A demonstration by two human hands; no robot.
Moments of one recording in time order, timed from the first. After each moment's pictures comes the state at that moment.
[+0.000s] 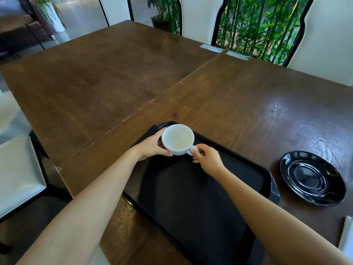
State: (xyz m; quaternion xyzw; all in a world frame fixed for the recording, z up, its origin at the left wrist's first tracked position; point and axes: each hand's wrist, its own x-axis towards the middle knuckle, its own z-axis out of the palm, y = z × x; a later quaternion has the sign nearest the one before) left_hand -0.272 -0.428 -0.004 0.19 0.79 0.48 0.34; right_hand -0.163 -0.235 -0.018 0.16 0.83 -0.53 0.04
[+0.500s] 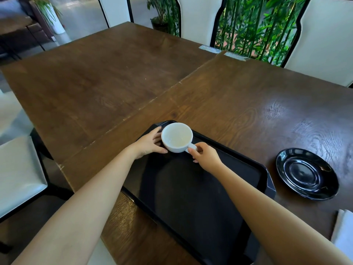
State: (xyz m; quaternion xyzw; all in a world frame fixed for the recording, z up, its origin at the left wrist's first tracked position) left_hand -0.269 -0.437 0.005 0.09 0.79 0.49 0.36; right_hand -0.161 -0.236 -0.016 0.18 0.84 -0.51 0.07
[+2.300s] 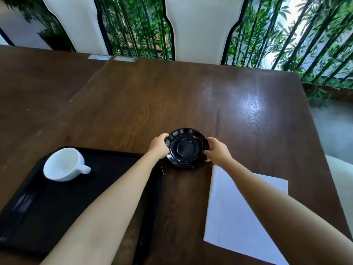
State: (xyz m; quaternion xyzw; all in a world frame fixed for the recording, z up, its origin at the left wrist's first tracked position) left_hand -0.115 -0.096 0.005 0.25 0.90 0.25 0.27; right_hand 0.038 0.036 -0.008 0.42 0.79 -0.44 -0.02
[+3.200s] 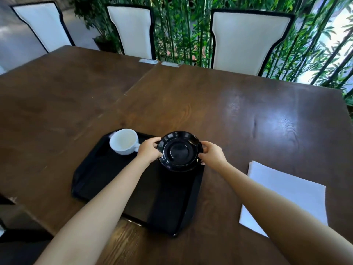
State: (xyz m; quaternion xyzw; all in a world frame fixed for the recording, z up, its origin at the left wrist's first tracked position) left_hand -0.141 -0.284 0.048 0.11 0.88 0.39 0.25; right_hand -0.014 -0.109 0.022 0.33 0.81 -0.48 -0.03
